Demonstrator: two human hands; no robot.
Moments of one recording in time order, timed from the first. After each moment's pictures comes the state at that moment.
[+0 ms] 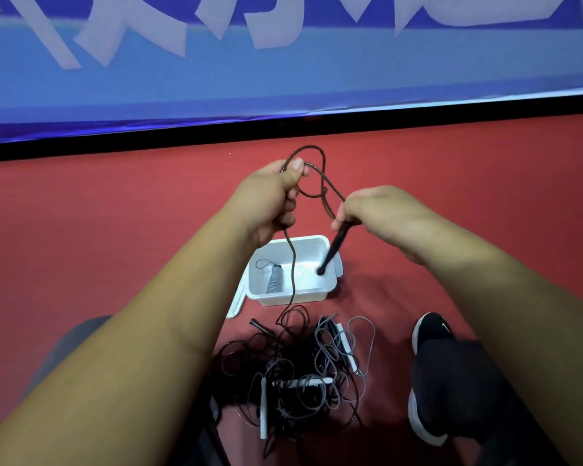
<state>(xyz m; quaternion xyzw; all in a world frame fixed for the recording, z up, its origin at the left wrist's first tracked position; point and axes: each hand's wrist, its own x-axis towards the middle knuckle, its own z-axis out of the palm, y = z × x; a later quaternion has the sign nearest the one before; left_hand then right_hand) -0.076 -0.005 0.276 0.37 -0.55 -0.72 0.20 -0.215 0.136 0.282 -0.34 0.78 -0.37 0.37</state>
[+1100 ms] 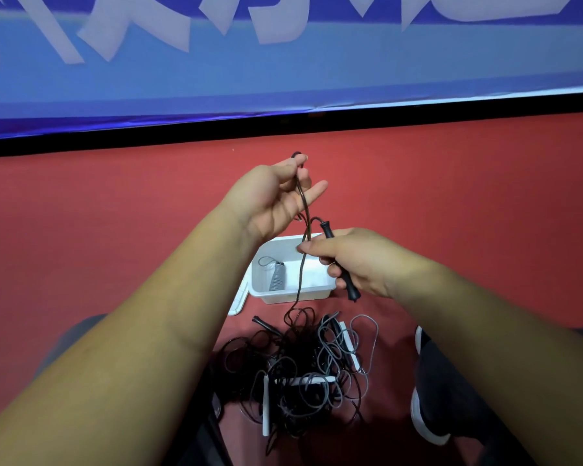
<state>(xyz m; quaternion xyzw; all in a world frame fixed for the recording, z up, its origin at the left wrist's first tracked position) -0.079 -0.010 0.282 0.33 -0.29 -0.87 0.23 -0.171 0.127 0.221 -0.21 0.68 -0.43 0.55</state>
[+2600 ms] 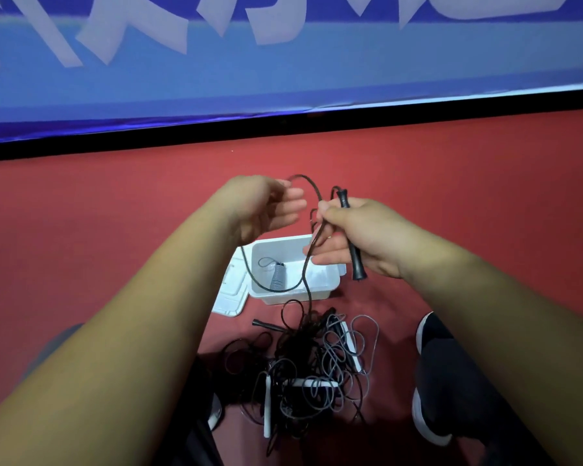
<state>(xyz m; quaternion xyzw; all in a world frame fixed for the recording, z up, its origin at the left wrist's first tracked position) -0.065 -0.024 0.274 0.44 -0.48 -0.74 0.14 -0.178 0.130 0.273 -0.19 0.63 -0.52 0.55</state>
